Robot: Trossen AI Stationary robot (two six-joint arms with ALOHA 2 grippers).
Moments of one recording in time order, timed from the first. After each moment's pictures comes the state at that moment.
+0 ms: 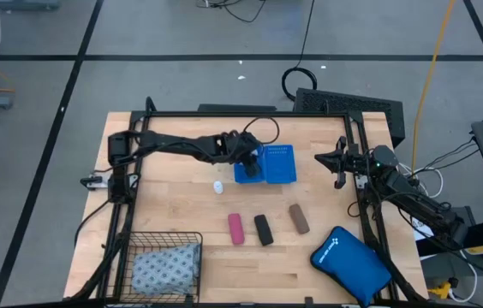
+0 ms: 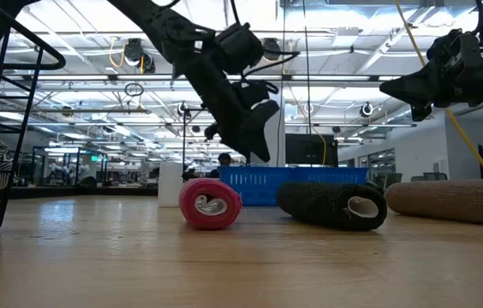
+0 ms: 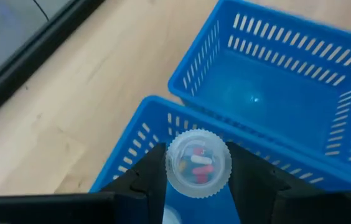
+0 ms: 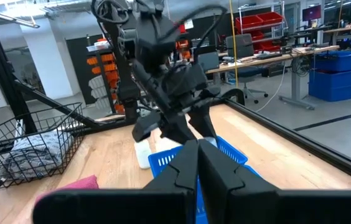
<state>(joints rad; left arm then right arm) 0.22 1.94 1.32 -0.18 -0.21 -0.19 -0.70 0.09 0.01 0.15 -0.53 0.20</state>
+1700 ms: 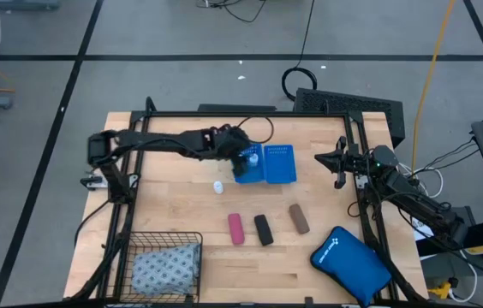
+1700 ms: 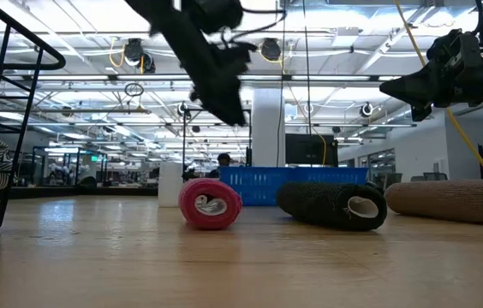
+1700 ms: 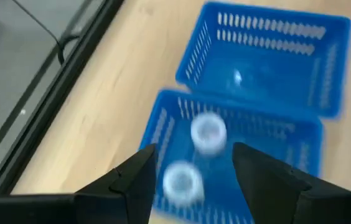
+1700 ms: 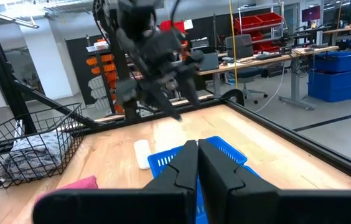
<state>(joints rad) 0.20 1.75 1.32 -0.42 -0.22 -0.03 -0.70 0.09 0.01 0.15 -0.52 0.20</state>
